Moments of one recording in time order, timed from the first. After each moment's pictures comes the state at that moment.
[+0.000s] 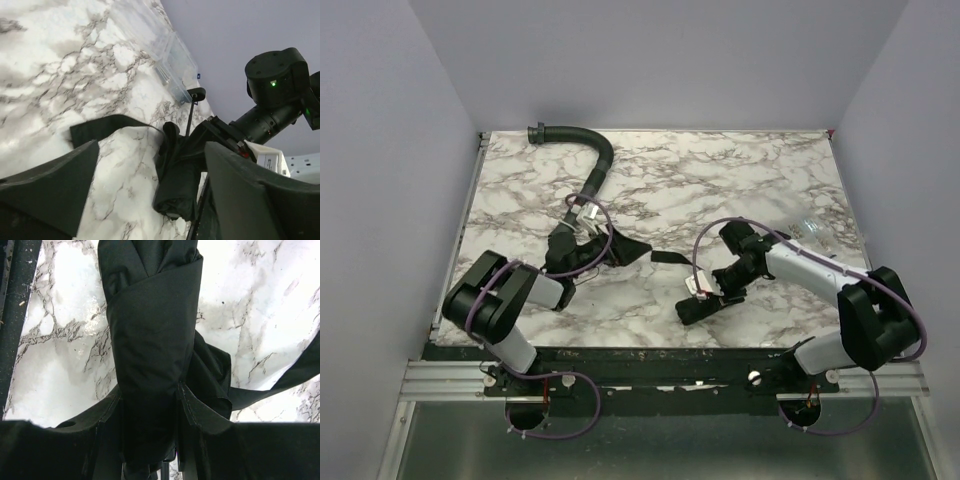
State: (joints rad) left arm -0.47 1.56 0.40 1.13 0.53 -0.90; right arm 0.50 1.43 0.78 -0.79 -0.53 -1.45
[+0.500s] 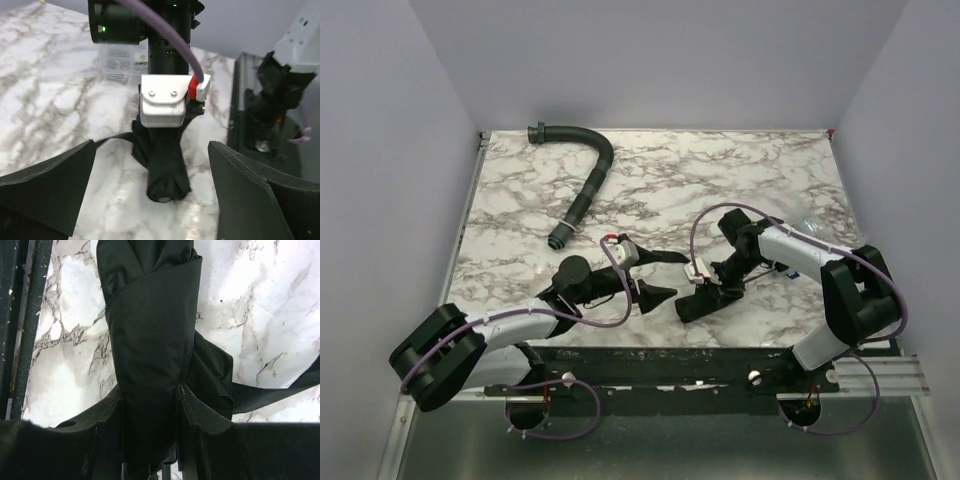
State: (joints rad) left arm -0.76 1.22 0.26 1.05 0.51 -0.29; right arm 0.44 1.57 0.89 -0.89 -0.61 -1.45
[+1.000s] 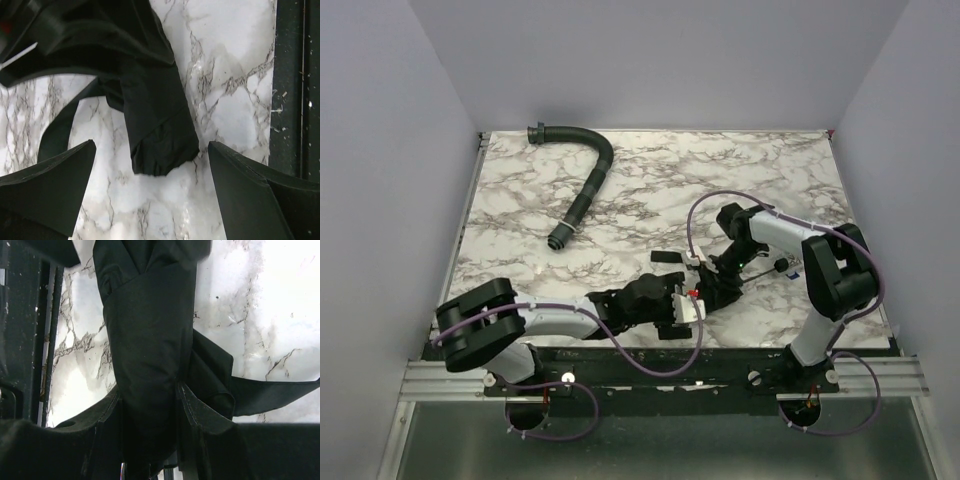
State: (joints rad) left arm -1.14 1.42 0.54 0.42 0.12 0.40; right arm 0.40 1.76 1.02 -1.03 -0.68 -1.42
